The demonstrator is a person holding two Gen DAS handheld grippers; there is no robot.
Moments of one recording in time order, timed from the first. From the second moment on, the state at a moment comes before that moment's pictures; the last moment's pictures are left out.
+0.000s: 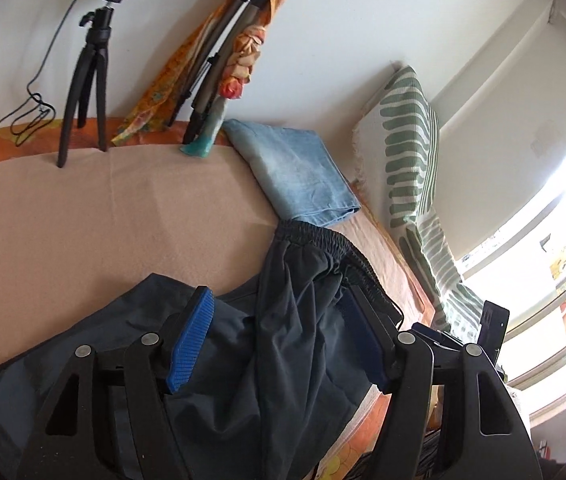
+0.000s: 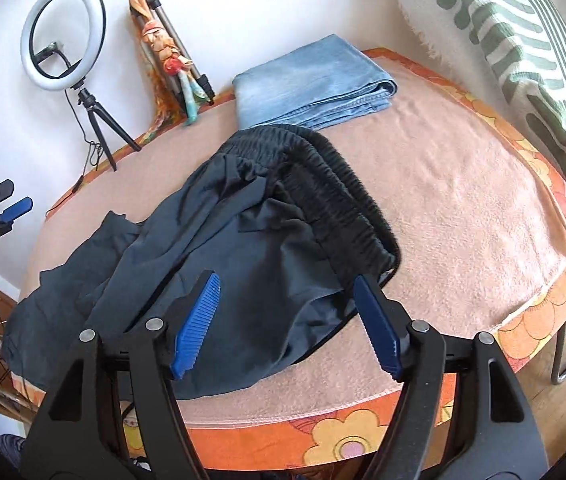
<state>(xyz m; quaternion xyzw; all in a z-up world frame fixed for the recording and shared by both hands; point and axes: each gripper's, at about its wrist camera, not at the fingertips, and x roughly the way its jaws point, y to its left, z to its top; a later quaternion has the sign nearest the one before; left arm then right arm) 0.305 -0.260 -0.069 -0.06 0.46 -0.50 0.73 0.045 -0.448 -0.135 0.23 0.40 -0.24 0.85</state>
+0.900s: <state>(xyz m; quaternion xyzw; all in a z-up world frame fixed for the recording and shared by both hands) 0.332 -0.404 -0.182 -0.09 0.58 -0.46 0.67 0.003 -0.522 -0.192 0.42 0.37 -0.17 0.81</state>
